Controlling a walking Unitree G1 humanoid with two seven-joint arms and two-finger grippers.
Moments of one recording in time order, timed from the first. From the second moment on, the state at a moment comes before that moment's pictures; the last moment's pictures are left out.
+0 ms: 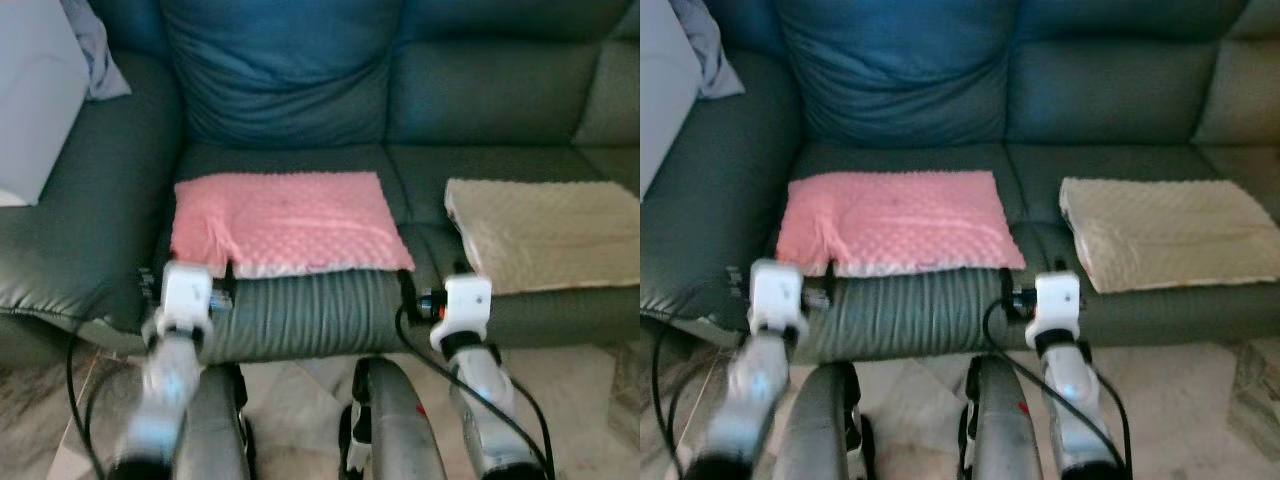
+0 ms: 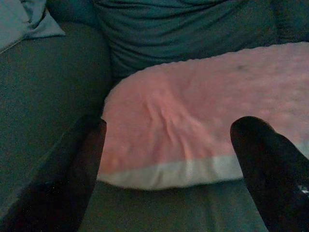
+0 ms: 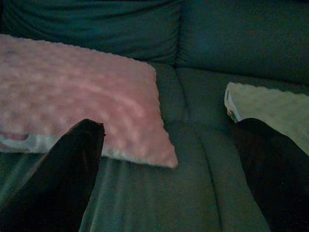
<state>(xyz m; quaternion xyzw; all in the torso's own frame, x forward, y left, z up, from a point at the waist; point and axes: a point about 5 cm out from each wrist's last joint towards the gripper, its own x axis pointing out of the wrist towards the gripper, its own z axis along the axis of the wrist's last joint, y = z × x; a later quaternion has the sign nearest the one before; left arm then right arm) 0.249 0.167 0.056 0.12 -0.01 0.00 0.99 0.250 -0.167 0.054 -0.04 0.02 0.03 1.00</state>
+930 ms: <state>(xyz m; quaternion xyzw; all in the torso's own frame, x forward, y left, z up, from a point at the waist) 0.253 0.159 0.064 0.12 0.01 -0.03 0.99 0.263 -0.155 0.074 -0.04 0.00 0.08 1.00</state>
